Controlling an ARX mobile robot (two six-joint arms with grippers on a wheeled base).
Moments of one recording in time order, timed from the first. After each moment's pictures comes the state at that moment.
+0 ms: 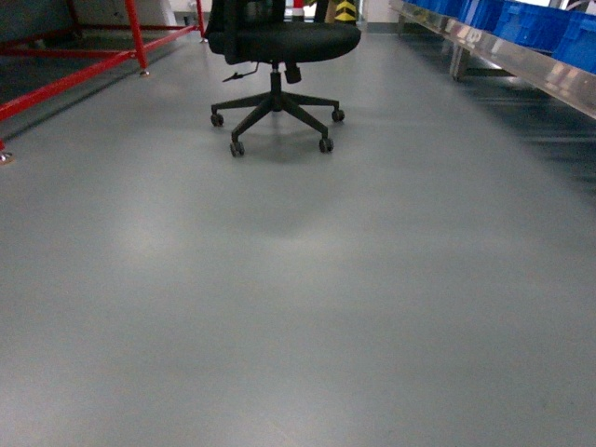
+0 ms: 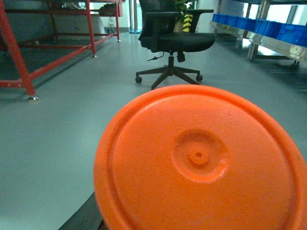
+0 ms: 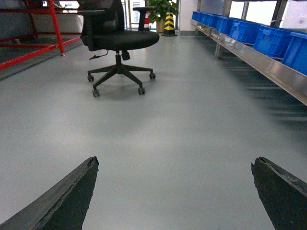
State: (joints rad) left arm 0.00 0.01 0.01 -0.01 0.00 0.00; right arm 0.00 0.00 0.01 -0.01 0.00 0.00
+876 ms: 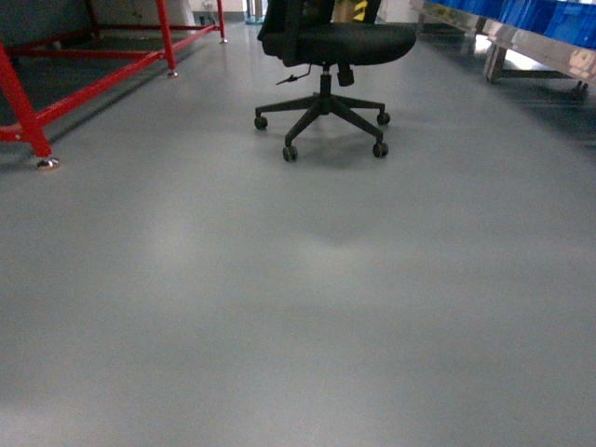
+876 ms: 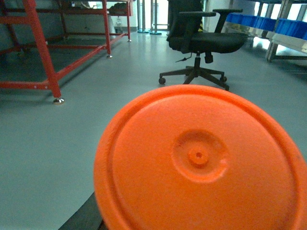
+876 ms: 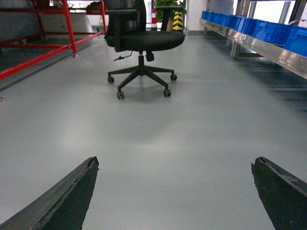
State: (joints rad) left arm 0.00 0.01 0.01 -0.01 0.00 0.00; right arm 0.00 0.00 0.01 0.00 0.00 0.00
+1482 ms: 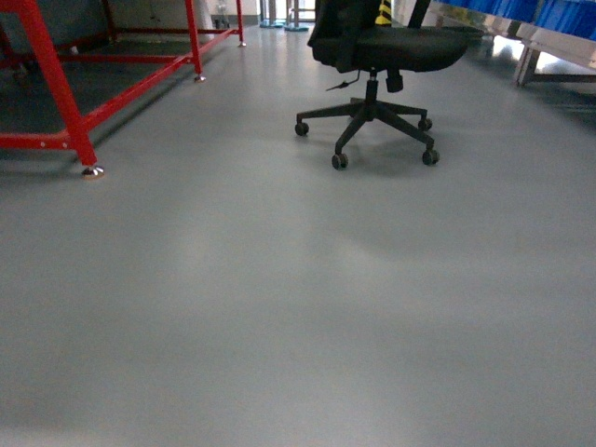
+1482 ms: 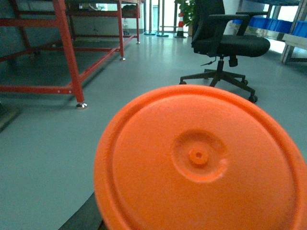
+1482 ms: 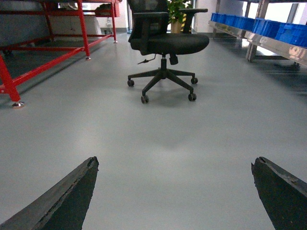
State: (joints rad) left arm 0.00 0.01 0.01 0.00 0.00 0.00; right arm 0.00 0.00 0.01 -0.01 0.00 0.00
